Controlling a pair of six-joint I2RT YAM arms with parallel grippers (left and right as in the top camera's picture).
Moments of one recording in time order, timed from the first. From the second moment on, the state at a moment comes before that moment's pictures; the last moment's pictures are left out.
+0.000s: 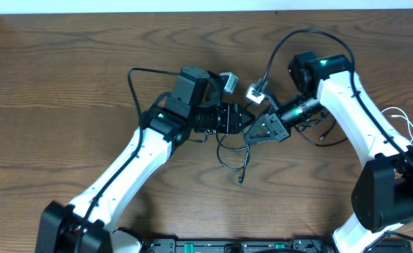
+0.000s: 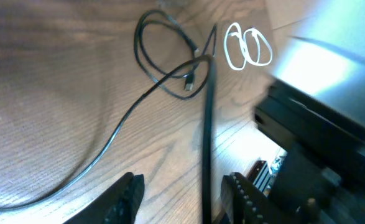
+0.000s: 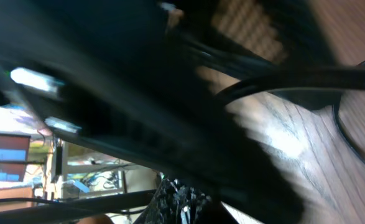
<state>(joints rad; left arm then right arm) -0.50 1.51 1.08 -0.37 0.68 -0.51 0.28 1.82 1.48 -1.45 -1.02 -0.73</state>
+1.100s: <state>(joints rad) -0.50 1.54 1.08 -0.61 0.69 -0.40 0.02 1.82 1.48 -1.12 -0.13 0.27</state>
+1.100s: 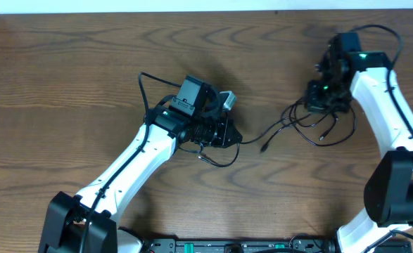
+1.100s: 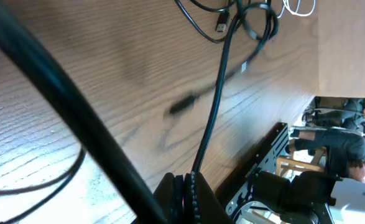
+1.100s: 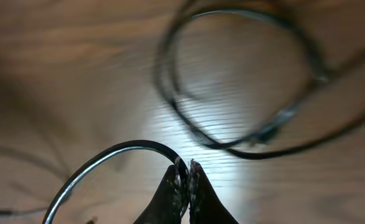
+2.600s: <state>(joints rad) -0.50 1.53 1.08 -0.35 0.70 -0.52 0.29 1.82 1.04 -0.92 -0.59 -0.35</state>
